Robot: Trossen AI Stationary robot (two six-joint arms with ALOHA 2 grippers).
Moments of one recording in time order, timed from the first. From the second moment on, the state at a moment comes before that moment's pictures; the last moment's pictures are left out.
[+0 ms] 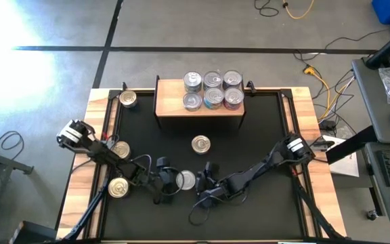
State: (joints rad) left arm -0.49 1.69 0.55 0.34 -0.46 -0.31; right arm 0.43 2.12 1.30 -0.17 0.59 0.36
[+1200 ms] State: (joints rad) left arm -0.46 1.82 0.66 0.40 -0.50 -0.40; right arm 0.40 2.12 1.29 -0.15 0.64 0.38
